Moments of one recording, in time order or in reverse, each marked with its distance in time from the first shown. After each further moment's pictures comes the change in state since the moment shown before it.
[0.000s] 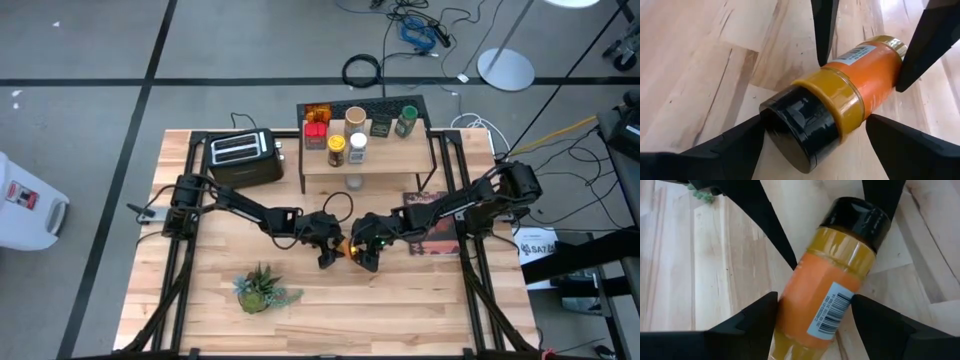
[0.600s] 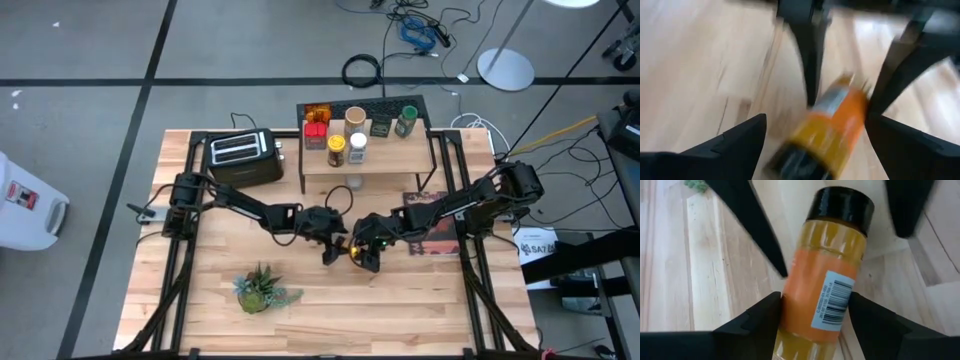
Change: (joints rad) left arm 0.016 -0.012 0.013 0.087 0.034 0.029; right arm 0.009 -0.002 0.007 -0.123 0.010 0.009
